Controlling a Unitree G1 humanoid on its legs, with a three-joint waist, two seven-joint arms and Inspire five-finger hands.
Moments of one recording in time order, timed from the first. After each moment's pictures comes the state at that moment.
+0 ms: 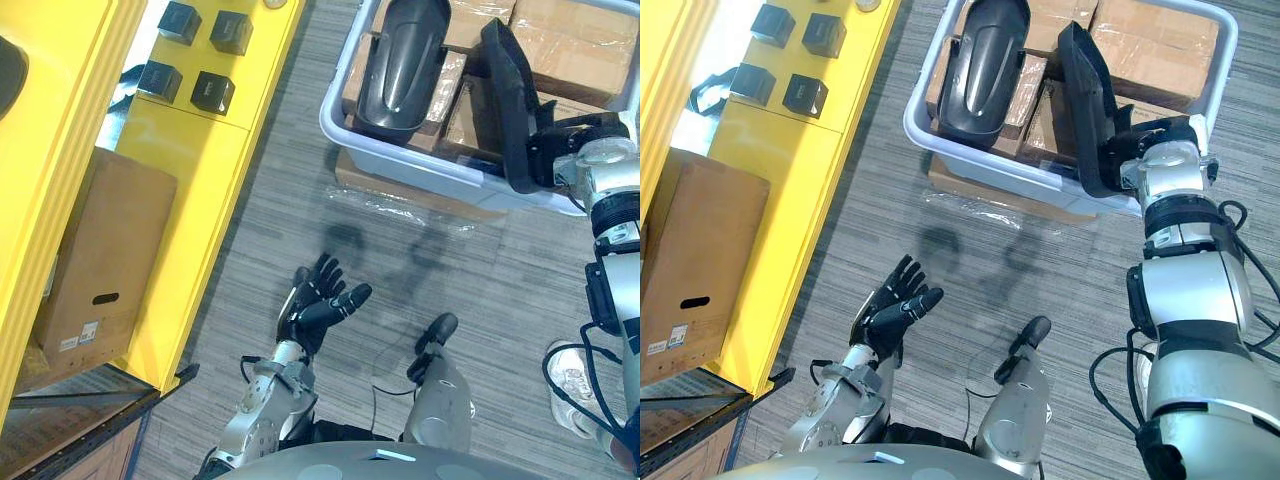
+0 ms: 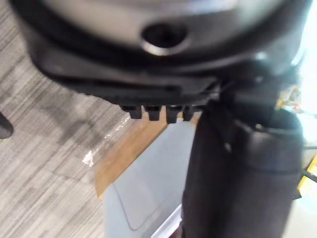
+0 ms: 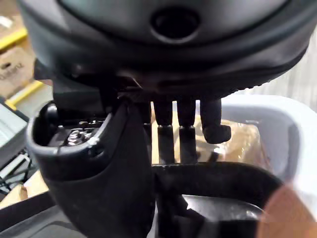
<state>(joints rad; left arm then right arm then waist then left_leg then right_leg) 0.20 0.13 -0.48 0.12 -0.74 -0.24 -0.07 -1.15 -0.77 0.27 1.16 0.17 0.32 -0.30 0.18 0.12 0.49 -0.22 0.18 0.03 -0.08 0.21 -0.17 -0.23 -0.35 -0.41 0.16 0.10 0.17</state>
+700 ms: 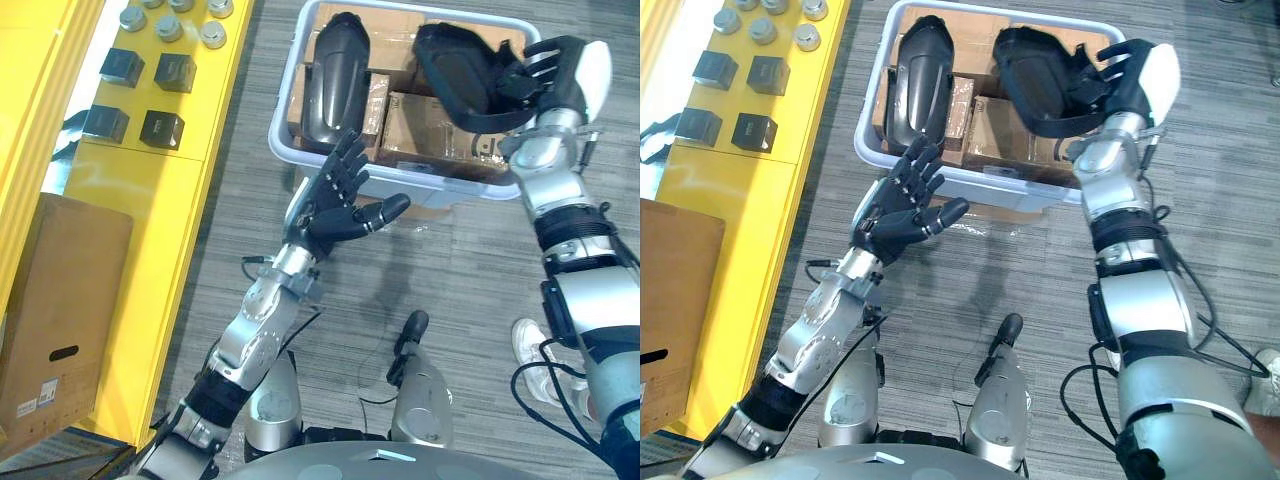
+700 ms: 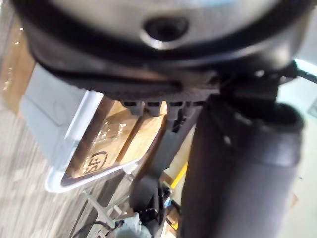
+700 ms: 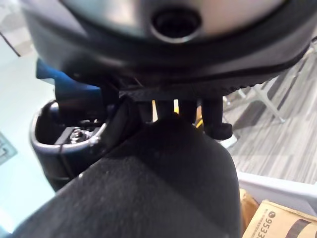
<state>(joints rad) -0.31 0.16 -0.42 -0.03 -0.72 -0.04 0.03 -1.07 -0.55 0.20 0.93 -0.15 0.08 -0.53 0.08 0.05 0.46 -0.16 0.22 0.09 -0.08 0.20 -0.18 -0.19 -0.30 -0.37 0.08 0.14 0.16</state>
